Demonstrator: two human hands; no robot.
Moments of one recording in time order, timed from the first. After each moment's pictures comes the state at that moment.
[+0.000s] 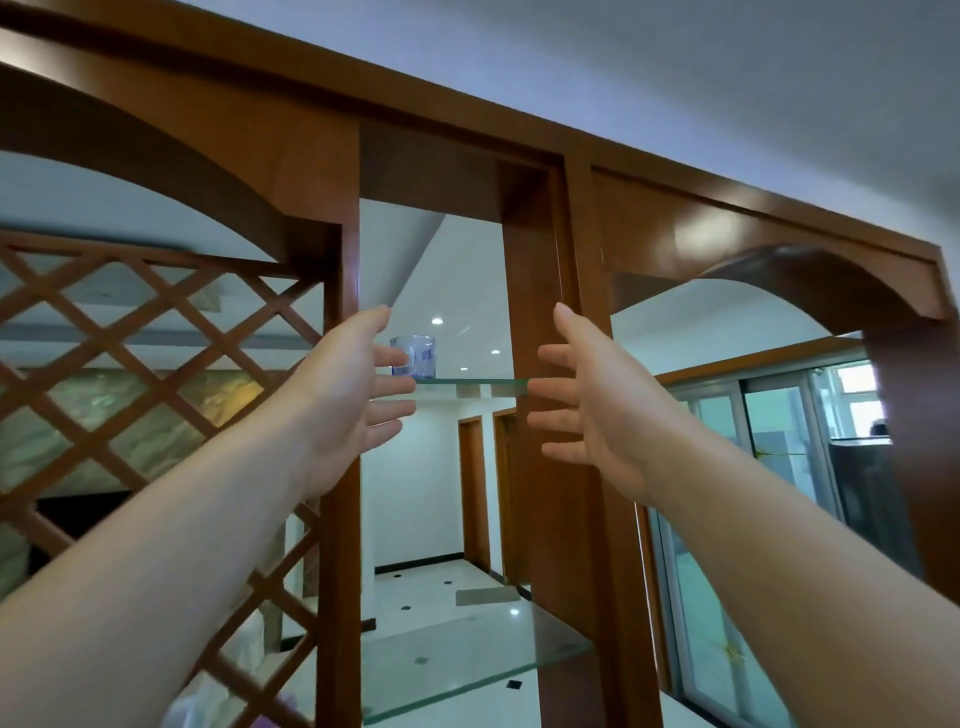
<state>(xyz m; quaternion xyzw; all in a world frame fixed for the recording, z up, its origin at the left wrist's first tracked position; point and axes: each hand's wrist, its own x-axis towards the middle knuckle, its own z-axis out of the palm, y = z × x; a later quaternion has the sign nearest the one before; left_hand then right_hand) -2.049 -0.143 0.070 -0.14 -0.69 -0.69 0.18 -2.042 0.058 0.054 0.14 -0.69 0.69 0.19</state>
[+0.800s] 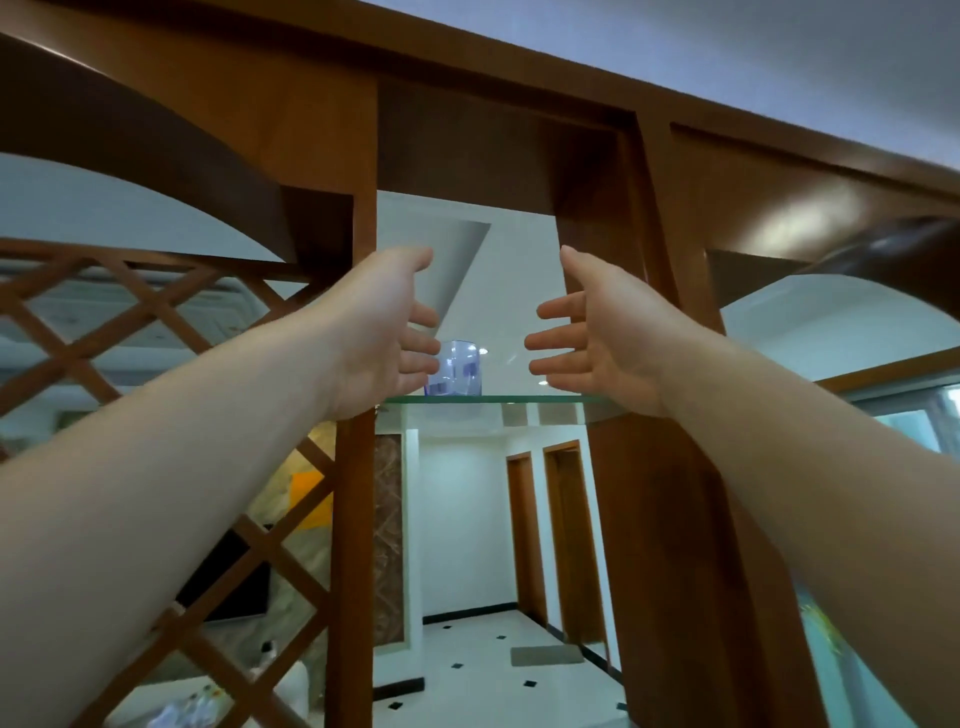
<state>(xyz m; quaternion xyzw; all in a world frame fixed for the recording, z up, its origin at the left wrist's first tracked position) -2.182 -0.151 0.142 -0.14 -0.73 -0.63 0.22 -2.214 0.038 0.133 0.21 -0.70 0.66 0.20</state>
